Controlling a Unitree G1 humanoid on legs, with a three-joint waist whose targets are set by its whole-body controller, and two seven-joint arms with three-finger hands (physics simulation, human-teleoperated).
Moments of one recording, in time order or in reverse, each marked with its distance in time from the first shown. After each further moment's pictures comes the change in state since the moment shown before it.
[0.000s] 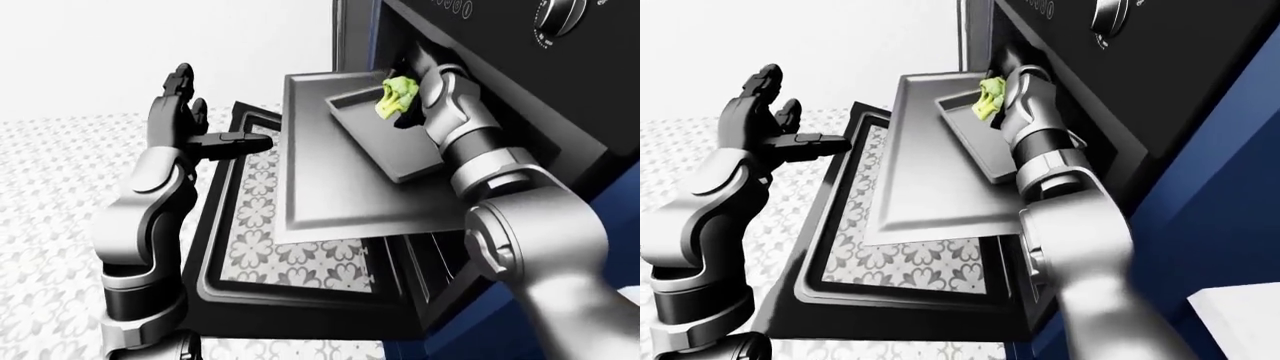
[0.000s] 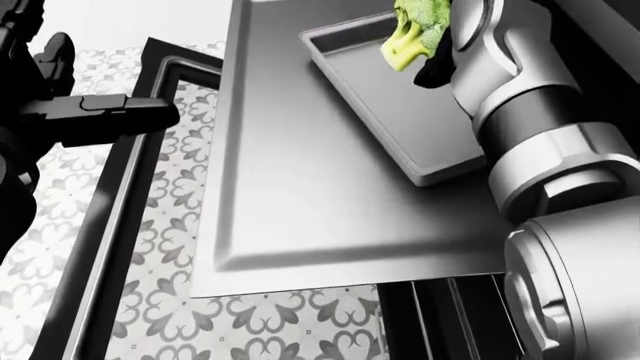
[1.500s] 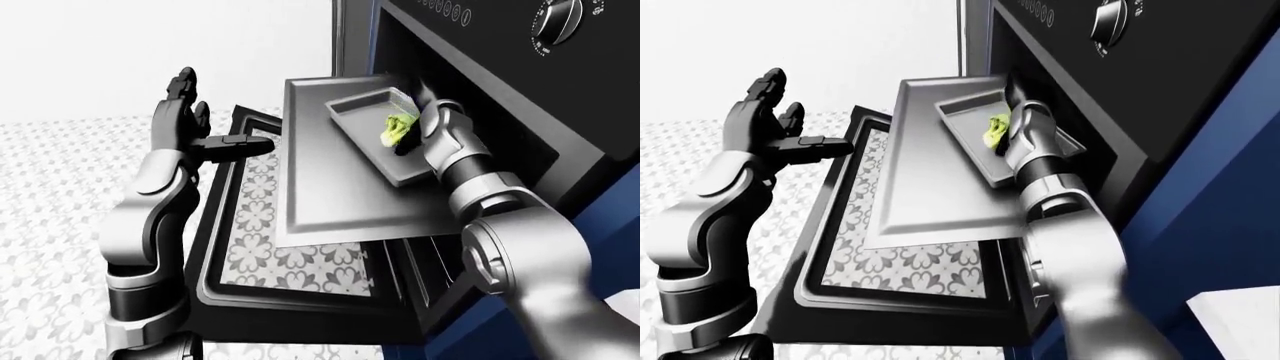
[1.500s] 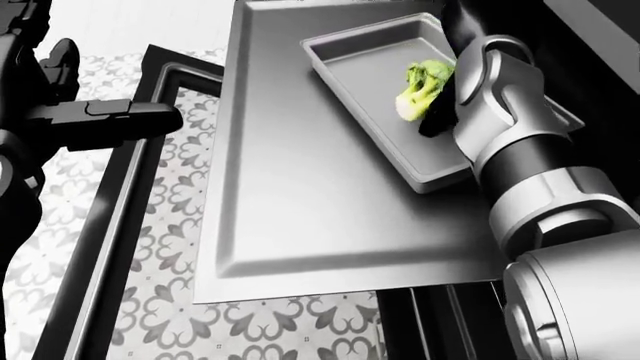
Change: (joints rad) left arm 0.008 -0.010 -0.003 0.016 0.012 -0.016 -0.009; right arm 0.119 0.004 0.002 0.010 0.021 0.000 -0.097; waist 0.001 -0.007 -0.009
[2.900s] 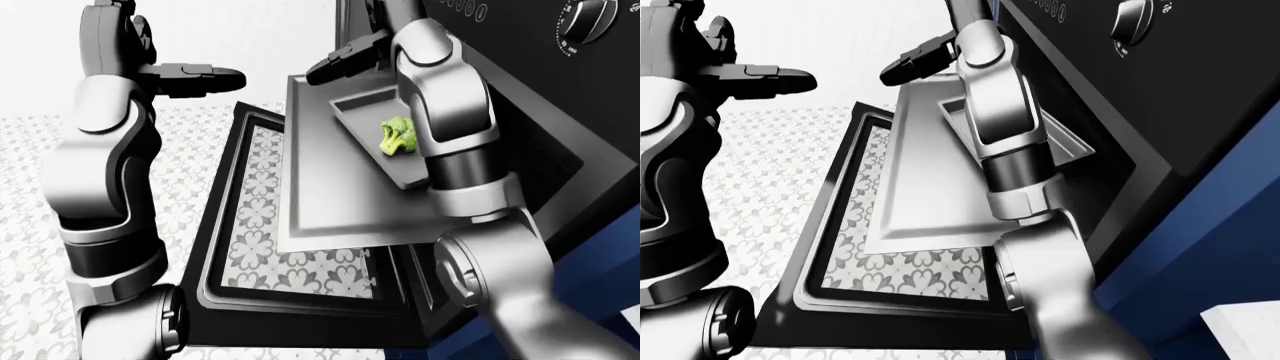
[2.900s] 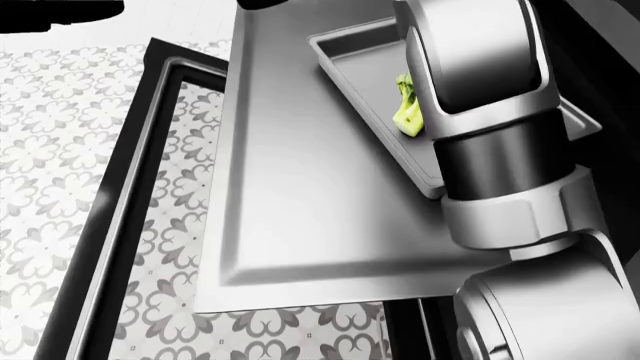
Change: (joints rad) left arm -0.259 0.119 0.010 0.085 0.156 -0.019 -0.025; right arm 0.023 0.136 -0.026 -0.868 0.749 0.383 0.155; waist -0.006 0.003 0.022
